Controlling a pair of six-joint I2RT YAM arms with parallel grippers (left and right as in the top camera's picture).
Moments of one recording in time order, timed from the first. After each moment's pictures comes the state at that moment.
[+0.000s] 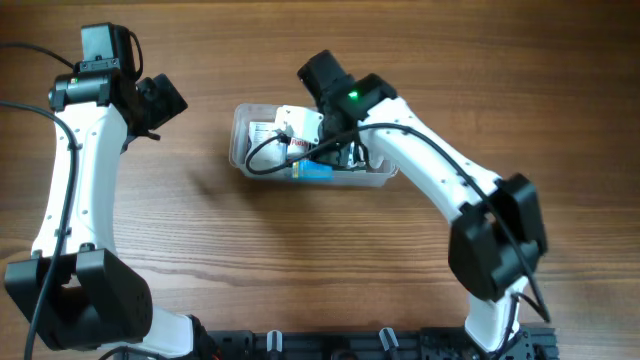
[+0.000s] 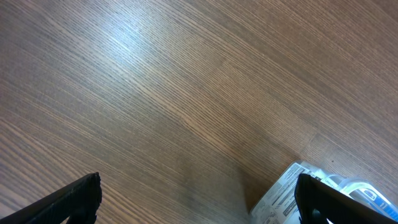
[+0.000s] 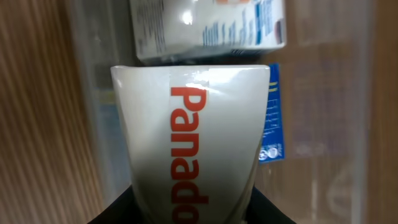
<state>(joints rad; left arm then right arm) 0.12 1.69 1.50 -1.01 -0.10 -0.50 0.62 2.01 1.69 -0.97 -0.12 -0.78</state>
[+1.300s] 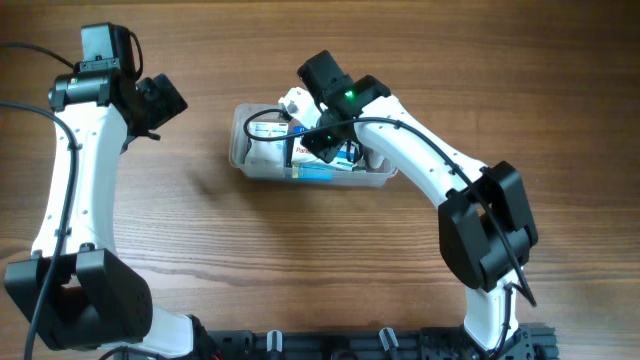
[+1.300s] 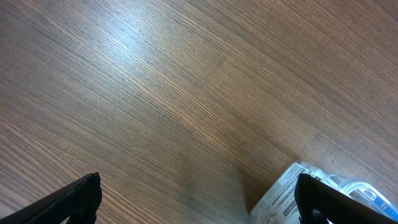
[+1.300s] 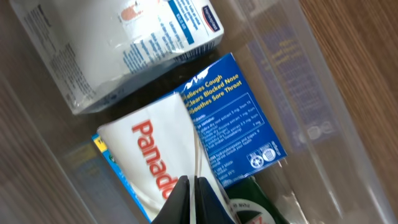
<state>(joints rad) 0.12 1.69 1.50 -1.01 -0.10 -0.50 0.60 2.07 1.67 -0.86 -0.11 -0.38</state>
